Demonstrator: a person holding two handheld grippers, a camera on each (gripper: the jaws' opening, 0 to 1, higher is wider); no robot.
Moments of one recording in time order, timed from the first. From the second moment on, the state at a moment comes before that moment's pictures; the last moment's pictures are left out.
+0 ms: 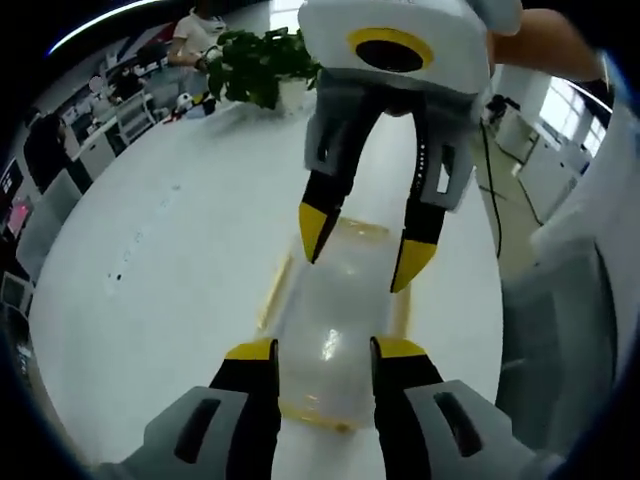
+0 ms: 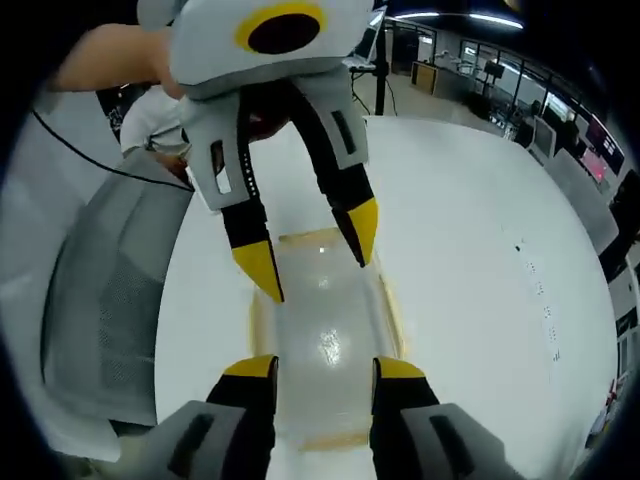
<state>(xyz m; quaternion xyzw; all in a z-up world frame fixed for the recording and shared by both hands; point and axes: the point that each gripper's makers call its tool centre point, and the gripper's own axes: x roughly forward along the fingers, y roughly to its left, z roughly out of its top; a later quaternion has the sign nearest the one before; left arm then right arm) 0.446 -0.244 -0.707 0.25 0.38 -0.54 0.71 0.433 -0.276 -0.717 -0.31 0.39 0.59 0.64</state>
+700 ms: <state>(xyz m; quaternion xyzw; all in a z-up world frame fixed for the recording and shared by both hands) 0.436 -0.253 -0.716 0.24 0.38 -0.54 0.71 0.452 -0.263 -0.719 -0.31 0.38 0.59 0.64</state>
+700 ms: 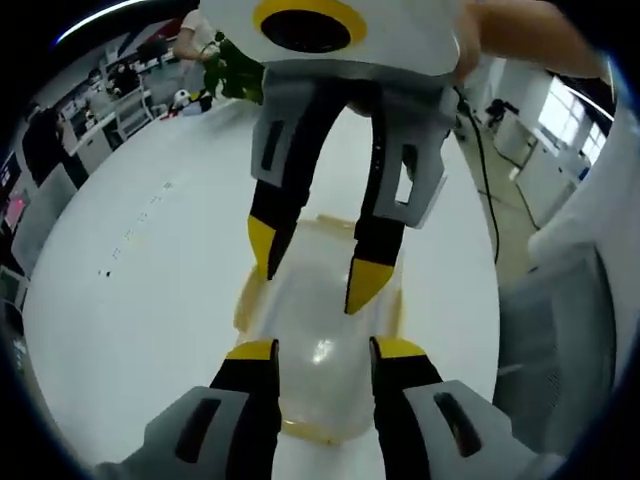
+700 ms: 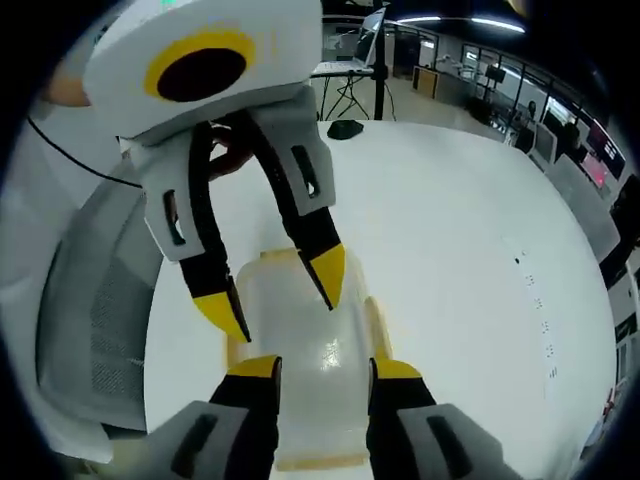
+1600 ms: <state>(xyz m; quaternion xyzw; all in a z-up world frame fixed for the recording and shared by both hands) 0.416 -0.256 -0.714 0.23 0.37 -0.53 0.72 0.463 -0.252 -0.728 -0.31 0.39 0.60 0.62</state>
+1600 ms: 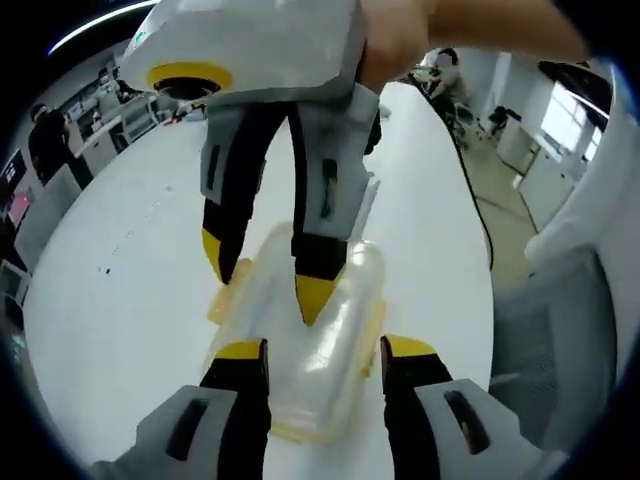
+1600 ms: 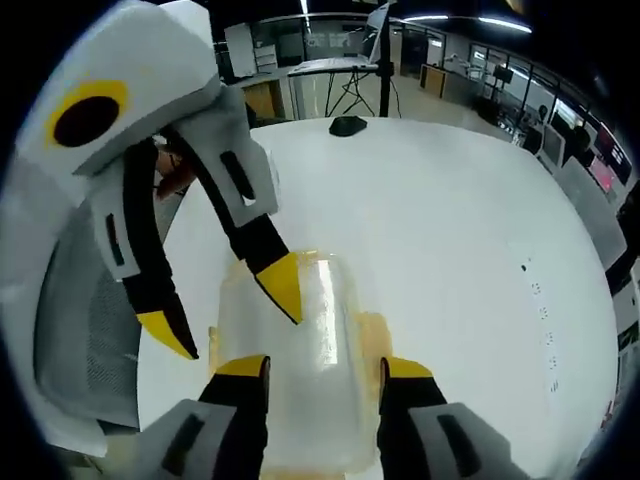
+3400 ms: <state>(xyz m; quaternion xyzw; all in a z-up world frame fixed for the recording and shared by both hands) 0.422 -0.262 -0.737 0.36 0.31 -0.50 0.72 0.467 -0.251 -0.741 -0.27 0.49 0.62 0.54</state>
